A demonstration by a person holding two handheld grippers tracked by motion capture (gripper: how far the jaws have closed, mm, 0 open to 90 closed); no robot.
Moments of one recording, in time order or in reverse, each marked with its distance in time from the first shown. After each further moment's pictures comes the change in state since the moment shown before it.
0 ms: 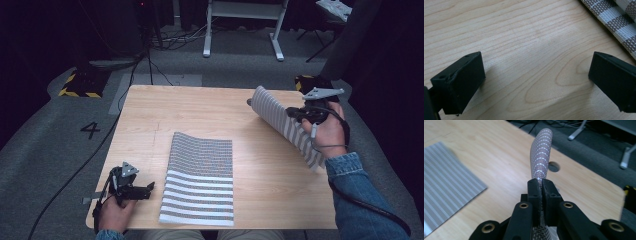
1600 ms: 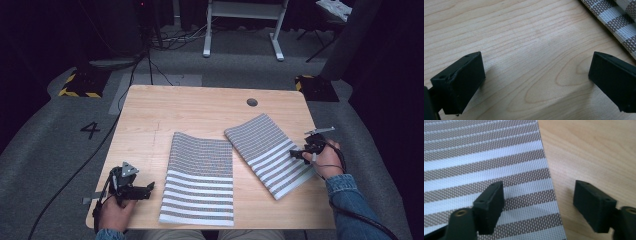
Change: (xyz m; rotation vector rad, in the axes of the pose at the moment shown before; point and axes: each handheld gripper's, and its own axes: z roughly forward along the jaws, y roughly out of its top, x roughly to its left) left arm 0.000 0.000 0.000 -0.002 0.000 0.000; right arm -0.042 -0.162 0.079 0.298 -0.062 0.293
